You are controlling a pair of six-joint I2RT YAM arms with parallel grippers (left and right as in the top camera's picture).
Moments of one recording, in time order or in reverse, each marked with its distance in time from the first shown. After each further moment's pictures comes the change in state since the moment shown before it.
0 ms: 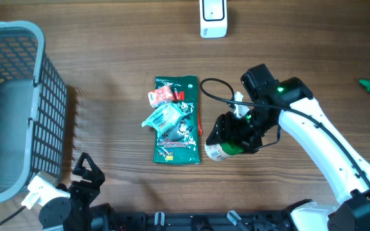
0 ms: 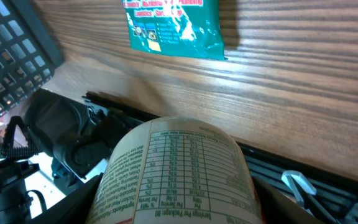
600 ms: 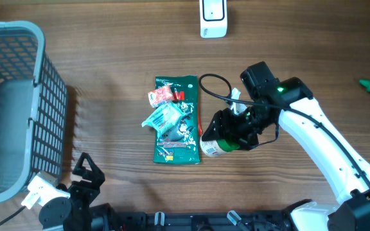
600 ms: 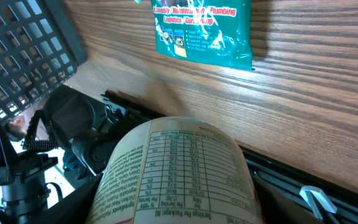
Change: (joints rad) left arm 0.000 0.000 0.000 0.000 0.000 0.000; right arm 0.000 0.000 0.000 0.056 -0.061 0.000
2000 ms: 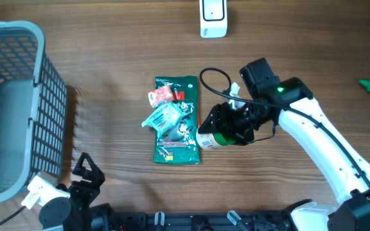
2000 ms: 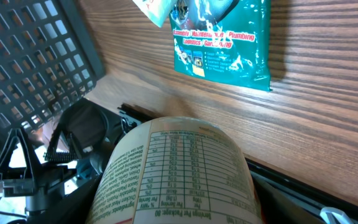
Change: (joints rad) left arm 0.000 0.000 0.000 0.000 0.000 0.000; right arm 0.000 0.000 0.000 0.101 -0.022 0.082
